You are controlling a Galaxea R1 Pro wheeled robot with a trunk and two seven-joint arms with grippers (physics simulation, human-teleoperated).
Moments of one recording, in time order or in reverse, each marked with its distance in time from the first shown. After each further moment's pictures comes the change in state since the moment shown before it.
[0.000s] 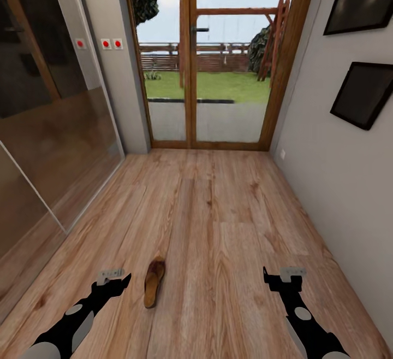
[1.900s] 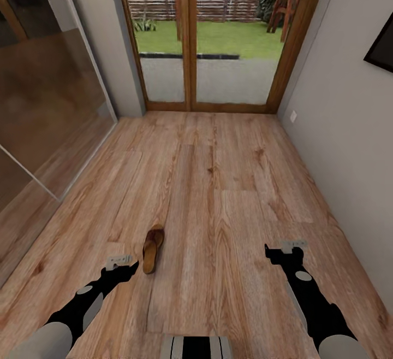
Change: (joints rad) left arm -0.076 -0.028 0.000 -0.010 -0.040 0.081 0.001; right arm -0.007 0.001 -0.006 -0.373 -0.006 0.405 0.061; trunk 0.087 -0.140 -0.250
